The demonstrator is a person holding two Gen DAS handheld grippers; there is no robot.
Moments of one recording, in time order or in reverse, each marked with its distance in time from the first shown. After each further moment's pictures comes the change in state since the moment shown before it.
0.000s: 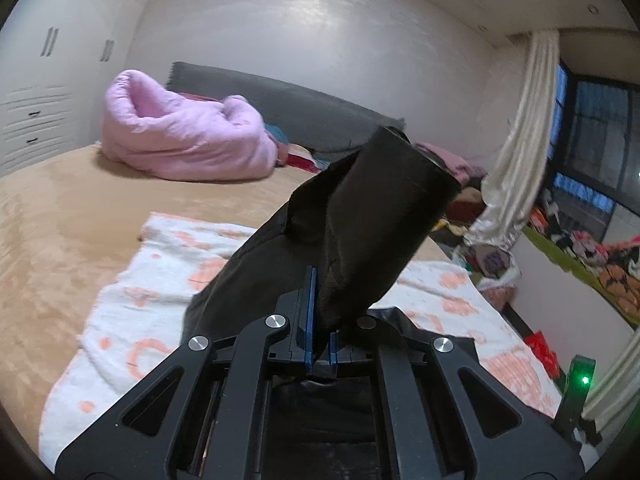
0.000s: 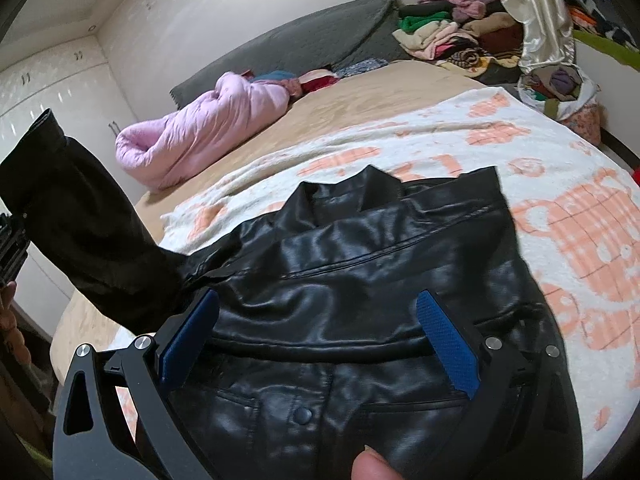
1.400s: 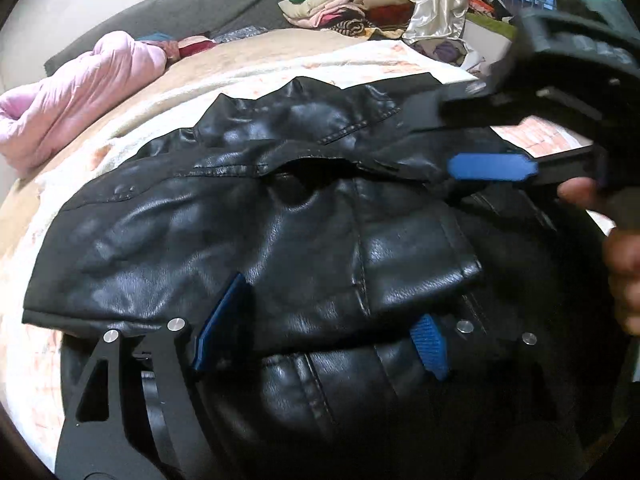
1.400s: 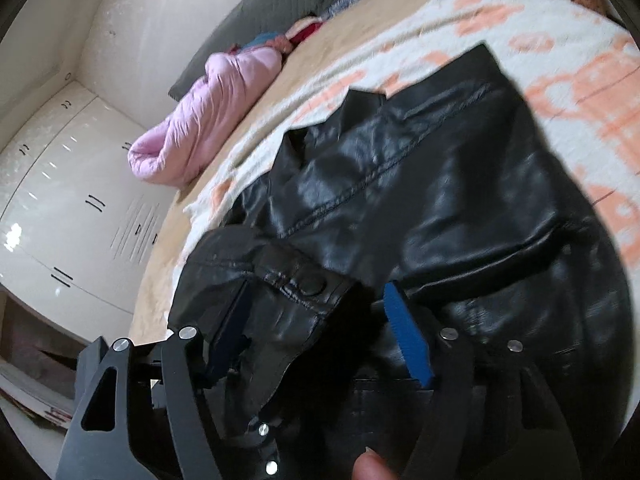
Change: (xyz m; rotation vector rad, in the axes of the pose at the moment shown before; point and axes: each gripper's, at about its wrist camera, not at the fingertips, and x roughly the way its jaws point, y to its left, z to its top) left arm 0.109 -0.107 -0.209 0.472 0.504 -0.067; right arm 0.045 -0.062 -0.018 0.265 0.226 0.209
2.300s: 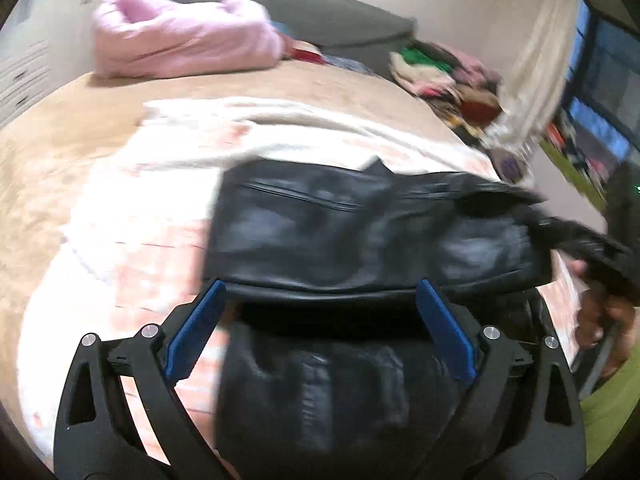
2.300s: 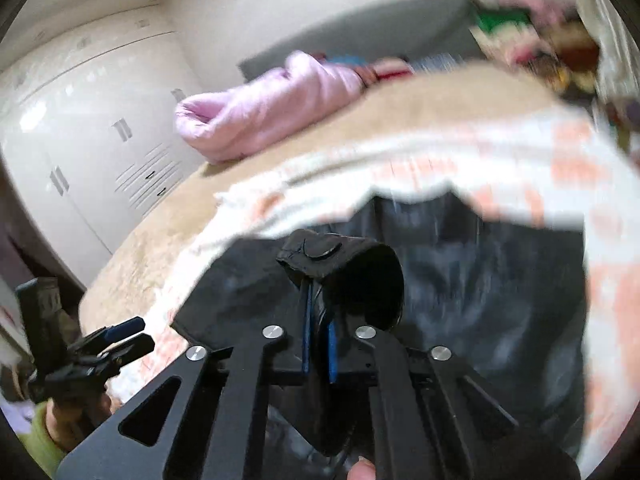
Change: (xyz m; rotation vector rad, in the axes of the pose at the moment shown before) left arm -0.101 0.169 -0.012 -0.486 -0.148 0.047; right arm -0.012 0.117 0.033 -0.493 -0.140 -0.018
